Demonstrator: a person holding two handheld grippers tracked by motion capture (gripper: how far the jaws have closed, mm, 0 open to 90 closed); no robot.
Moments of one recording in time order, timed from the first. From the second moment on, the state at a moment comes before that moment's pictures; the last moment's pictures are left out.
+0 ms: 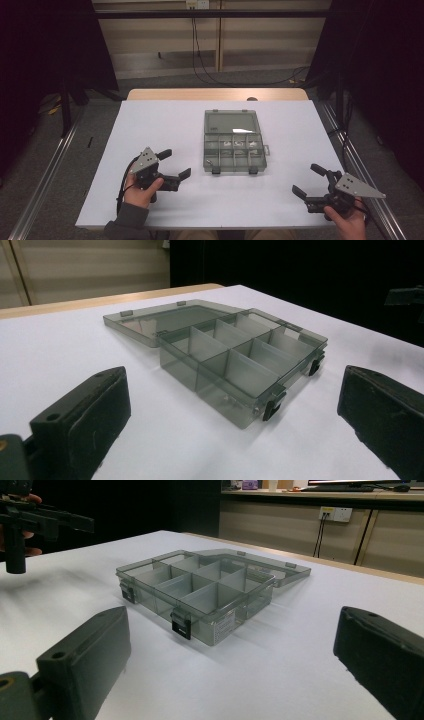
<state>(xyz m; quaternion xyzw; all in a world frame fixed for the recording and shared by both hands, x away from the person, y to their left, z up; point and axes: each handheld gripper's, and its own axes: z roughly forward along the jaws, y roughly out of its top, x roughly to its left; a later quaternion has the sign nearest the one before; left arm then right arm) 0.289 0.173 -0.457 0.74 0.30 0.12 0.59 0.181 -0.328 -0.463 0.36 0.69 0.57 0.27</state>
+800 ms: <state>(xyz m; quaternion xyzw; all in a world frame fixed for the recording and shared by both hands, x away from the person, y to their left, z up) 0.281 0.208 -0.457 0.73 0.32 0.15 0.58 0.181 -0.328 -0.464 0.36 0.69 0.57 0.27</state>
